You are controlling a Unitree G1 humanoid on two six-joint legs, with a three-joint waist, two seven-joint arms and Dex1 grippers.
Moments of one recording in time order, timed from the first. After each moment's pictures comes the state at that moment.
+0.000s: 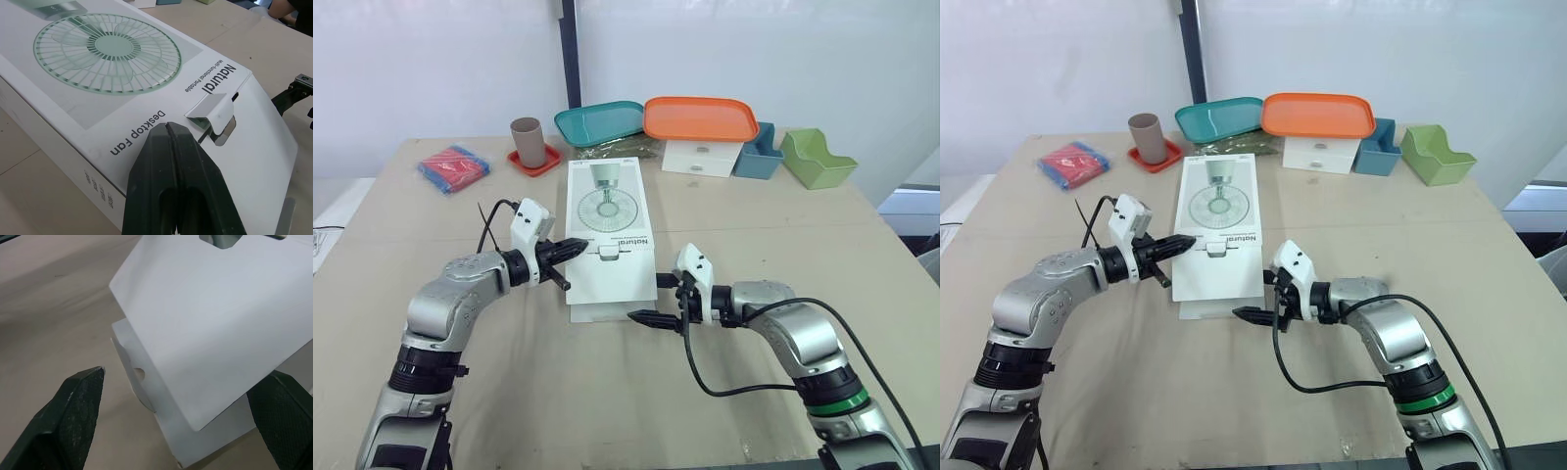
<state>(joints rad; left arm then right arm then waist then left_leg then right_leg) -0.48 0.45 0.00 -0.14 -0.47 0.75 -0.66 -0.40 -0.54 0.19 -0.18 0.36 0.67 0.96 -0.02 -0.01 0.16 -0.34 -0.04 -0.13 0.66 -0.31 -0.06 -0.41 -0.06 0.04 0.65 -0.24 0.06</state>
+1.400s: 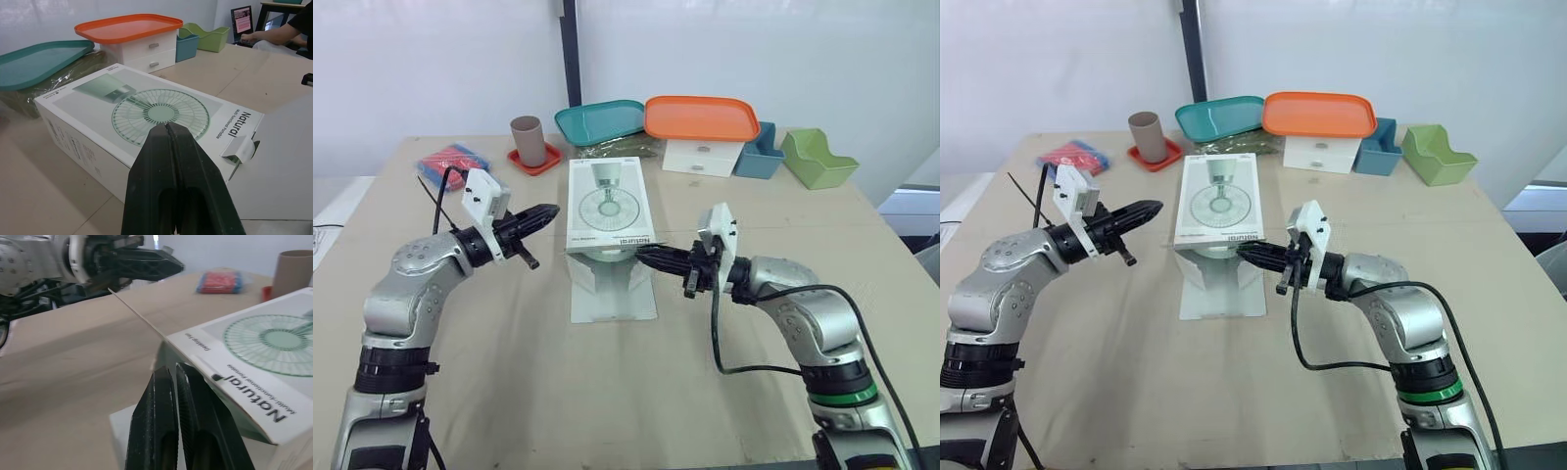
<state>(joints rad) -0.47 0.54 0.14 -0.14 -0.49 0.50 -0.77 -0.48 -0.47 0.07 -0.18 0.47 0.51 0.87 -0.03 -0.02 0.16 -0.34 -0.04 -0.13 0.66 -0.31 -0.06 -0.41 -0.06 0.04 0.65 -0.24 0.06</state>
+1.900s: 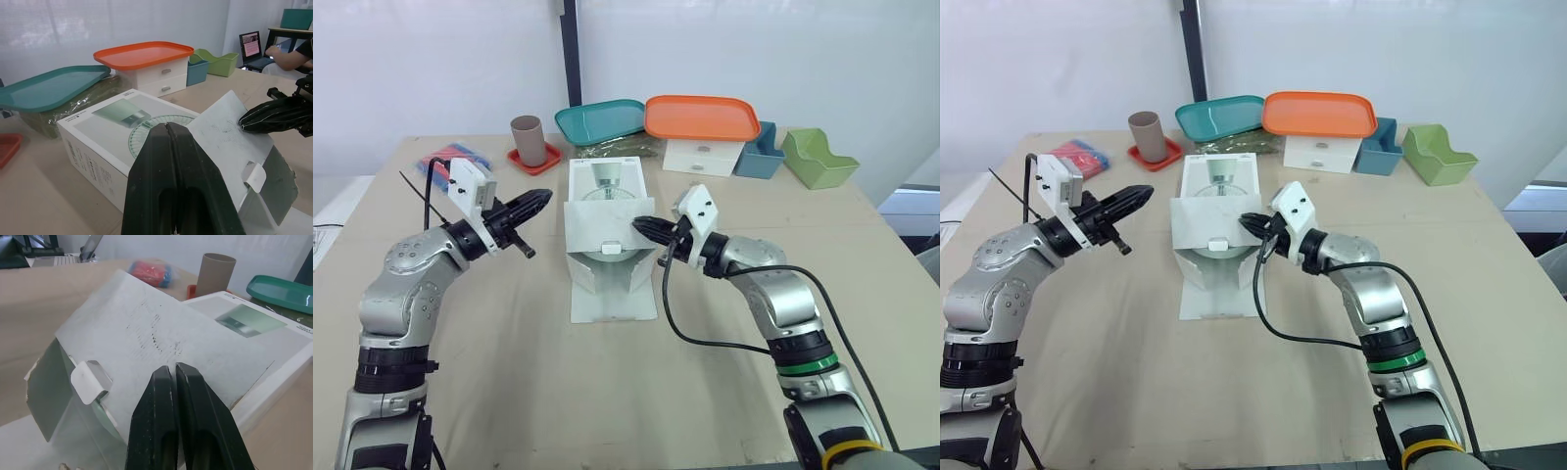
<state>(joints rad) -0.48 0.52 0.17 -0.14 -0.53 0.46 -0.73 -0.60 -0.39 0.15 0.01 0.22 0.37 0.72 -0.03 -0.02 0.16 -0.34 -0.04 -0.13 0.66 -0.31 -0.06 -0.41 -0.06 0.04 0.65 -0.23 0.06</state>
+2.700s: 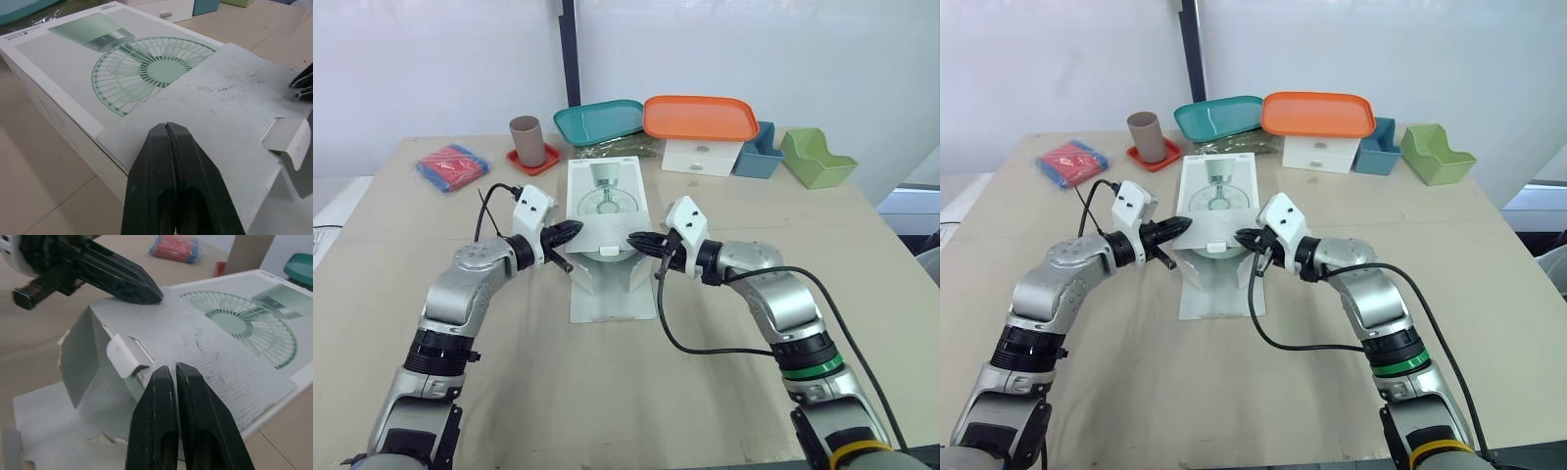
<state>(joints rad) -0.57 0.42 -0.04 0.01 -0.33 0.57 -0.60 -0.59 -0.44 0.20 -0.10 0.22 0.50 0.79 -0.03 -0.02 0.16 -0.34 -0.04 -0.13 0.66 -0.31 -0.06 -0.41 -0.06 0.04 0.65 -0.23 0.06</state>
